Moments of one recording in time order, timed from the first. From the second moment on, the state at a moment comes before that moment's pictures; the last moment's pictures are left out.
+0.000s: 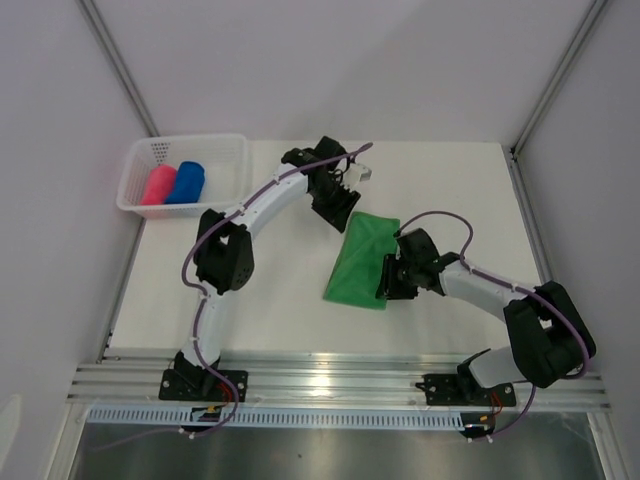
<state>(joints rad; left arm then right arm) -0.58 2.22 2.12 -1.03 0.33 0.19 0.50 1.42 0.71 -0.33 -0.19 0.55</state>
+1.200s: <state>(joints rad) -0.55 2.14 1.87 -0.99 0.42 0.12 0.52 1.53 1.24 -0.81 0.08 0.56</state>
